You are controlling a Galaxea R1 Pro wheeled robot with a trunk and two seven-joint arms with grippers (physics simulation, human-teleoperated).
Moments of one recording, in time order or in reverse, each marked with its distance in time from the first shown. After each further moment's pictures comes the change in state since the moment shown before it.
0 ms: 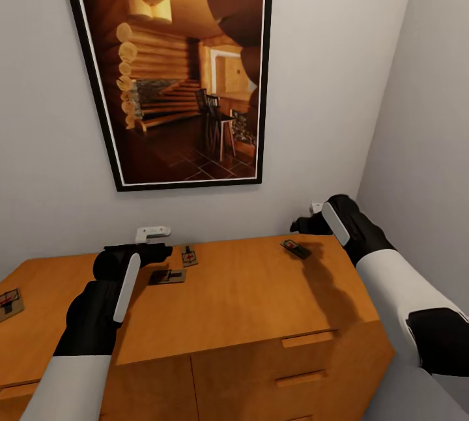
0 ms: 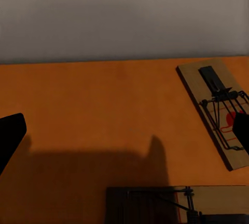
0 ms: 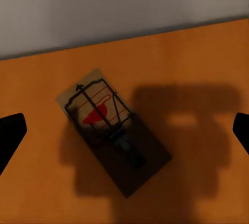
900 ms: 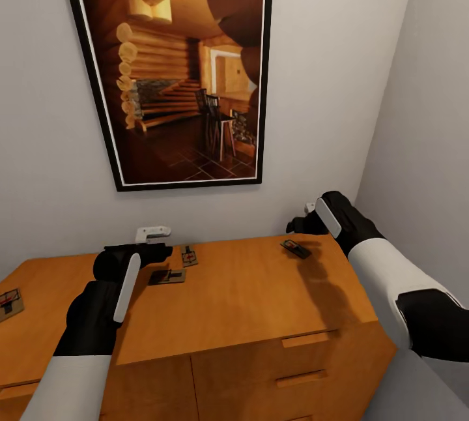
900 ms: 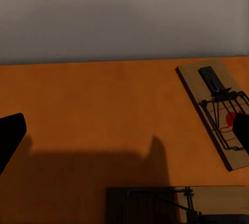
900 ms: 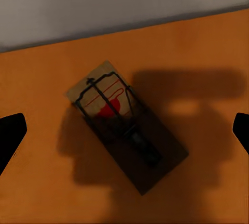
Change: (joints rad) left arm 0.000 -0.001 0.000 -0.001 -0.001 0.000 0.000; right arm -0.076 0.039 0.001 0.145 0.010 0.000 -0.006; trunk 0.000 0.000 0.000
